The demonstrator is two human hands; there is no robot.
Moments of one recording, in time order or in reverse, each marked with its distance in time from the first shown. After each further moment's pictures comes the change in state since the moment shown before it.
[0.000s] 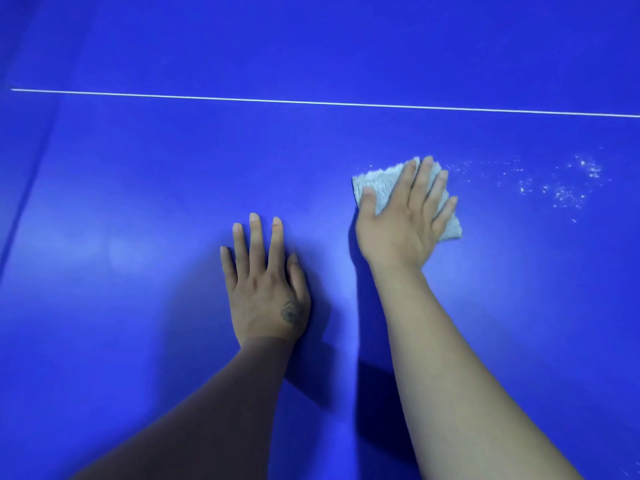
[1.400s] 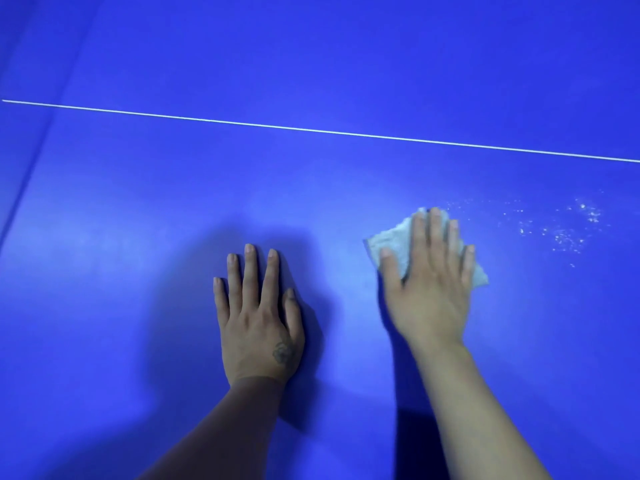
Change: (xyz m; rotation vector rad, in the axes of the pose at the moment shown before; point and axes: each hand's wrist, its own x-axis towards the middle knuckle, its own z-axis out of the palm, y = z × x) left_hand 0.000 0.001 0.001 -0.026 0.005 0.015; right_hand -0.011 0.062 -0.021 -0.077 -0.007 -0.228
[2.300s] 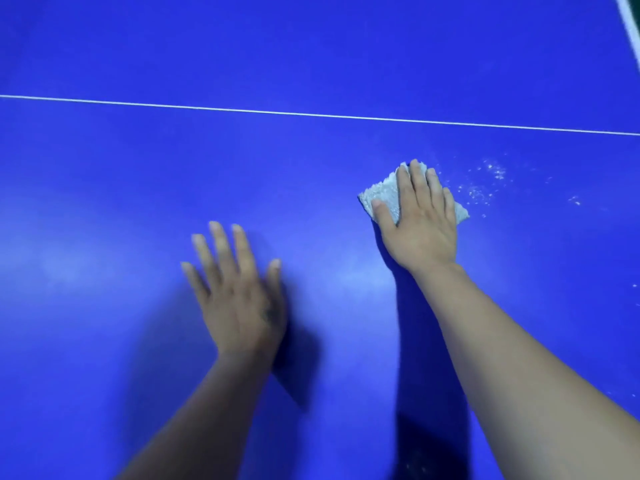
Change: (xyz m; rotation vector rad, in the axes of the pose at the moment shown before) left_hand -0.031 0.054 -0.002 0.073 0.042 -0.052; right_hand 0.035 0.085 -0.030 -0.003 -0.037 -0.037
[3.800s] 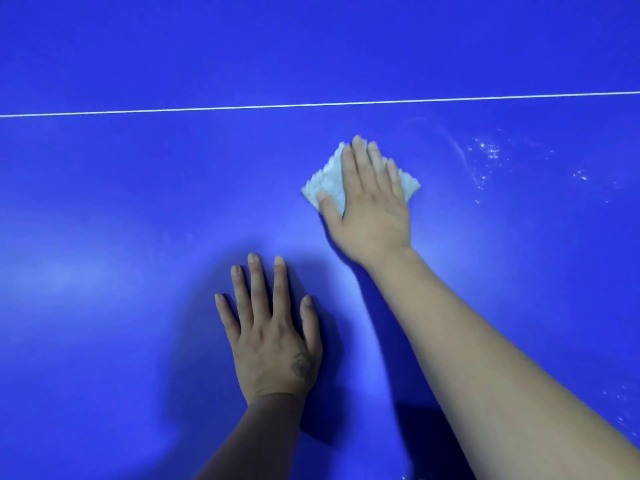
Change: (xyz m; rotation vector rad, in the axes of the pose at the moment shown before) left_hand -0.054 0.050 0.019 -0.028 -0.082 0.112; right_hand 0.013 -0.038 0.016 0.031 0.056 -0.157
